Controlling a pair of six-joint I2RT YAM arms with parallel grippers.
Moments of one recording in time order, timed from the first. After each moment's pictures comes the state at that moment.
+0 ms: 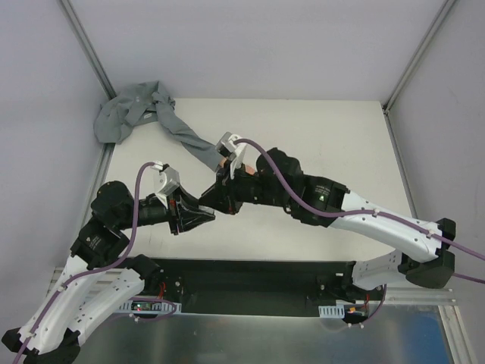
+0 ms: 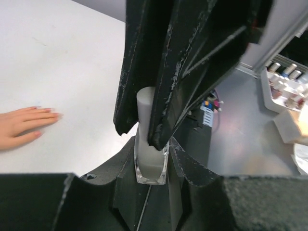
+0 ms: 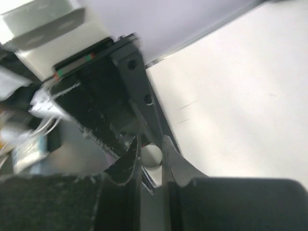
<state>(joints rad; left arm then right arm) -0.55 0.53 0.84 -0.40 0.80 -0.24 1.19 1.34 1.46 -0.34 -0.27 0.33</state>
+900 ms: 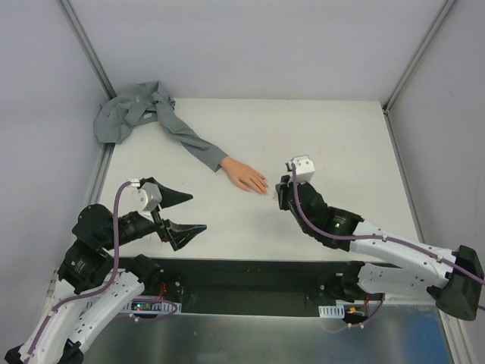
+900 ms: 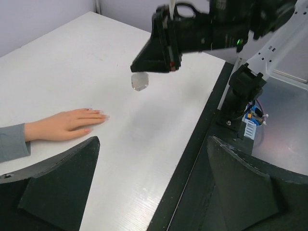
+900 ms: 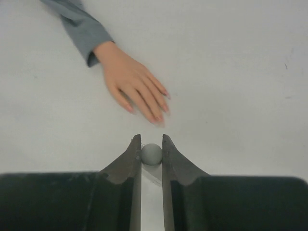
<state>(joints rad) -0.55 0.33 0.80 -0.48 0.58 -0.13 1.08 1.02 0.82 -0.21 0.66 0.38</state>
